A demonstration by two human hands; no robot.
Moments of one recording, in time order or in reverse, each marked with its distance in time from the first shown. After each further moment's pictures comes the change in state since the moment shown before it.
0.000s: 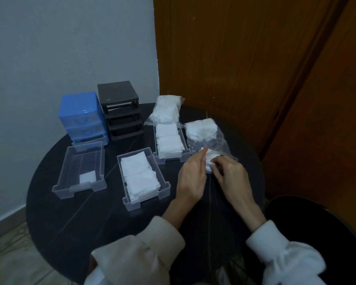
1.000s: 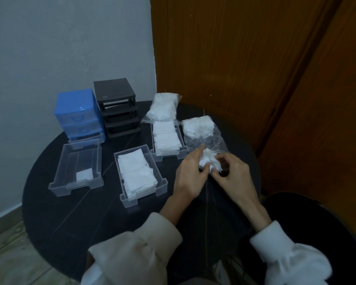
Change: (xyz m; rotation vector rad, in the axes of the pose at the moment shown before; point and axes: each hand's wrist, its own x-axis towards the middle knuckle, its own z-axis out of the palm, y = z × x) left_hand -0.001 -0.002 0.001 0.020 -0.039 -0.001; right_hand -0.009 0.007 -0.012 0.179 0.000 0.105
